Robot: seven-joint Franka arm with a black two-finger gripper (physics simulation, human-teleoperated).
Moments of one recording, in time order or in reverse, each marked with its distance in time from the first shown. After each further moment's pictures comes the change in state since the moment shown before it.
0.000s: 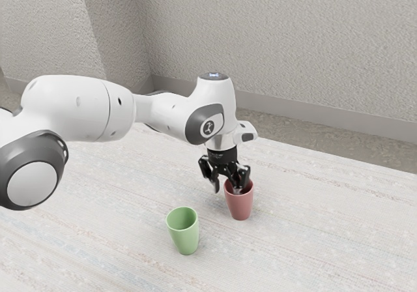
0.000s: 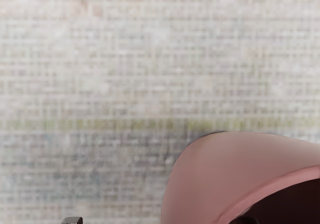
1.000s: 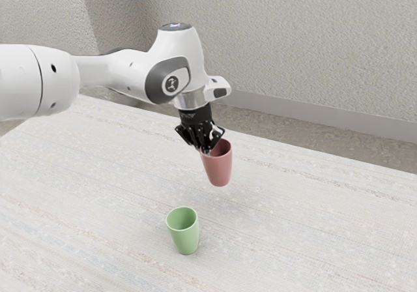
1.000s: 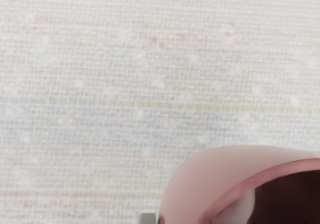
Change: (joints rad) arm 0.008 -0.303 0.037 -0.133 0.035 -0.066 -0.017
